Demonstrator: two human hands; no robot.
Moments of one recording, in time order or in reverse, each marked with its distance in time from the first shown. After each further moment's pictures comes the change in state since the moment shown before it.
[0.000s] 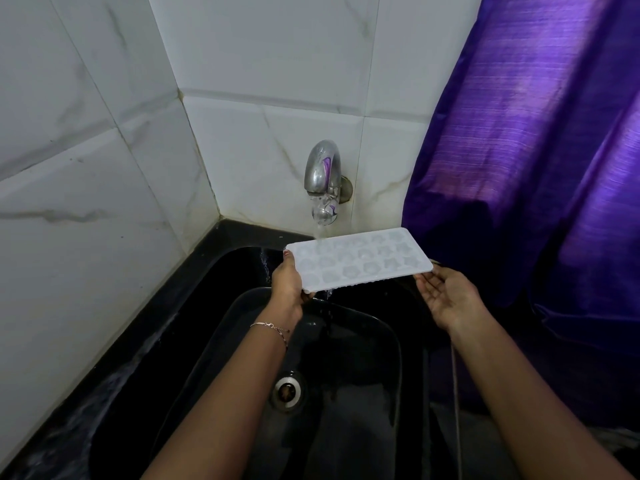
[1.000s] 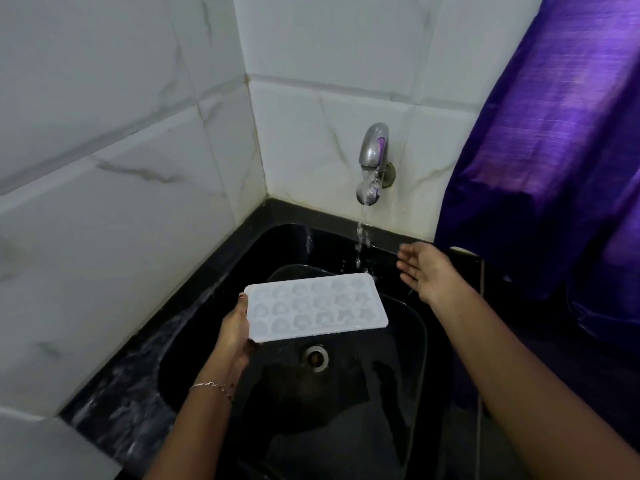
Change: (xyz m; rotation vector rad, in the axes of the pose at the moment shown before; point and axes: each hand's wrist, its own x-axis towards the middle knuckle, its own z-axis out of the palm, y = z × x) left_hand -0.085 -0.024 -0.167 0.036 0.200 -0.006; right_hand -0.035 0.045 0.056 -0.484 -0.160 0.023
